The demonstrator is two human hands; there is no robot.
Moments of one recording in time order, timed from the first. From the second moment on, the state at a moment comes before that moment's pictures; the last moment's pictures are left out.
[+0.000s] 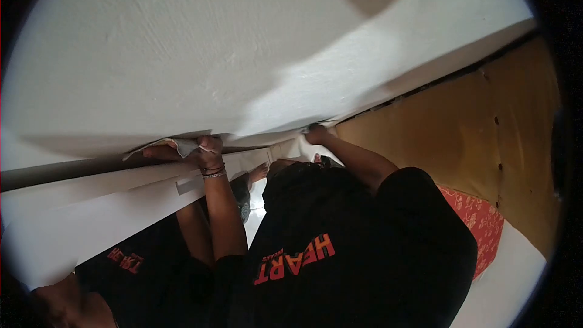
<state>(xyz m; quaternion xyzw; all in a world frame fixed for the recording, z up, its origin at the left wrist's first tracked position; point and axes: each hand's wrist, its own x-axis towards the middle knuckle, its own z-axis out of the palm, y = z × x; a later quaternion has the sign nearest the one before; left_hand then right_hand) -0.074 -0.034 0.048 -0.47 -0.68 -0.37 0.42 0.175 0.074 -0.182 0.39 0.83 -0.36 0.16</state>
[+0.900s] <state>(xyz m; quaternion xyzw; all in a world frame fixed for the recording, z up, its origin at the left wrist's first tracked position) -0.092 -0.037 0.035 -0.49 -0.68 -0.37 0.40 0.136 0.043 -0.061 0.33 0.74 -0.59 -0.03</state>
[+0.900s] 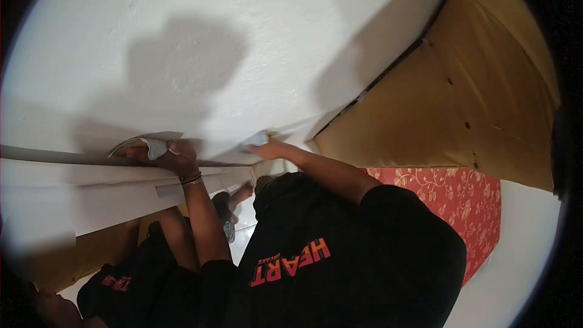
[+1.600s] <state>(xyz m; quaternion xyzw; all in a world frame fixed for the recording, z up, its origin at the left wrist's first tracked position) -0.017 -0.030 0.003 -0.34 -0.78 -0.43 0.30 0.262 0.106 0.084 0.32 0.76 -0.51 -0.25</state>
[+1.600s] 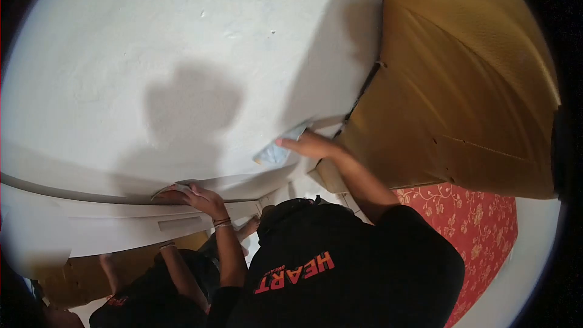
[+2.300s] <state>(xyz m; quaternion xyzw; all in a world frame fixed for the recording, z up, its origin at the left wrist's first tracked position) -0.002 -0.003 0.107 -0.40 -0.71 -0.42 0.41 0.300 0.096 0.242 0.37 0.61 -0.62 -0.34</state>
